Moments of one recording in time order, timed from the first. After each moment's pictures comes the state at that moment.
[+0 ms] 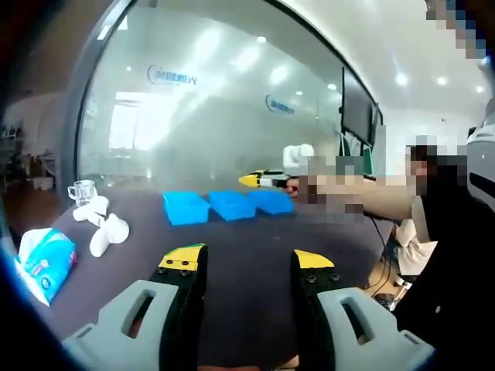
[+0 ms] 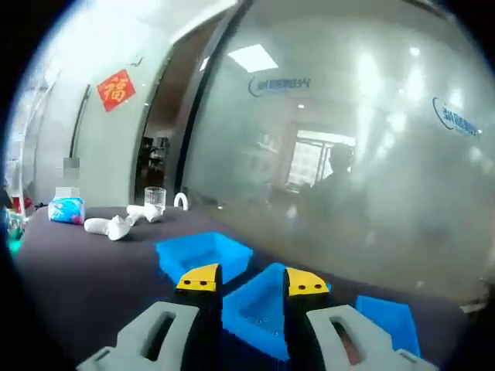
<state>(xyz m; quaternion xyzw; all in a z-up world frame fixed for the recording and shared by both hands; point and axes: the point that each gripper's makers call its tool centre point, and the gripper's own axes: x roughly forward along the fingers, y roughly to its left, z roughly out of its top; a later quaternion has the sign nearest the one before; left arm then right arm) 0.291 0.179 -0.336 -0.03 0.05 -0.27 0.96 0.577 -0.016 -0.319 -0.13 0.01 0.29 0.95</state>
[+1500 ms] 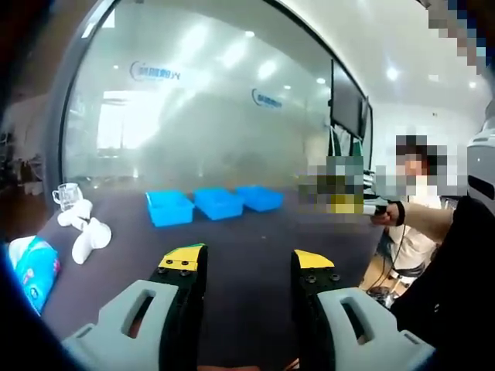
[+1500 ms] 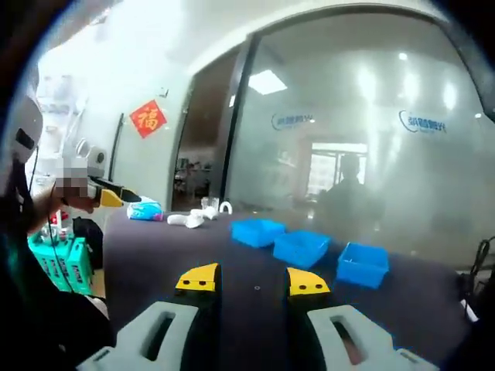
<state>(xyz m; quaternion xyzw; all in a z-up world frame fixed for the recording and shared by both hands) 0.300 0.148 -0.339 -0.02 0.06 -0.30 0.95 0.356 -0.122 -0.350 -0.08 -0.01 0.34 0.94</state>
